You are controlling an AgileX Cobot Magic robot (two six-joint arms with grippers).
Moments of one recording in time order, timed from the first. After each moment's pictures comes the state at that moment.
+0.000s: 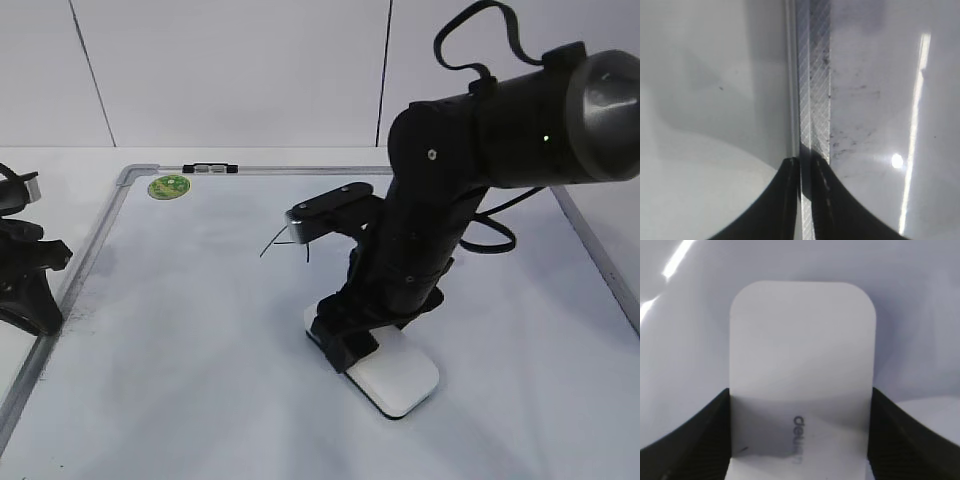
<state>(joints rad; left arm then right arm) 0.02 1.88 -1.09 -0.41 0.90 0.28 0.63 1.91 -1.26 0.12 0.84 -0.16</state>
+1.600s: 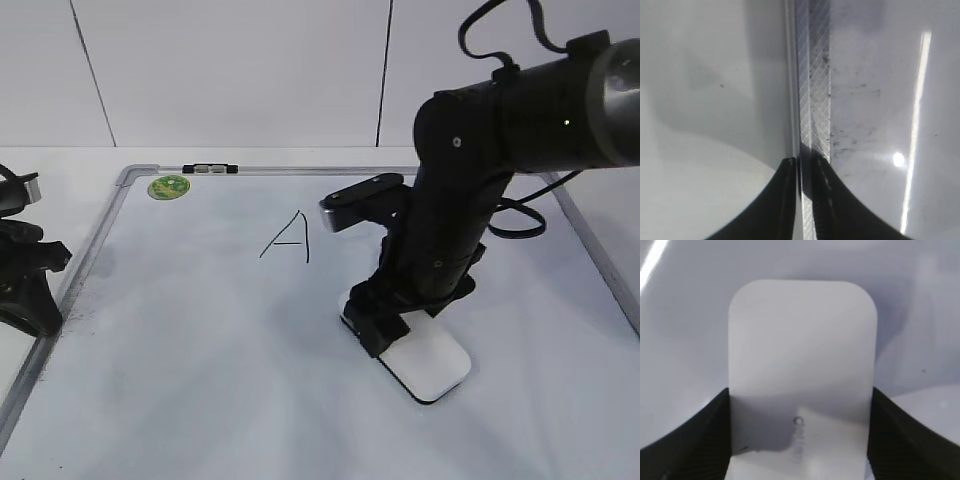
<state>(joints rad) 0.02 1.88 -1.09 -0.40 0.91 0.28 0.57 1.91 -1.27 0.05 0.88 -0.12</state>
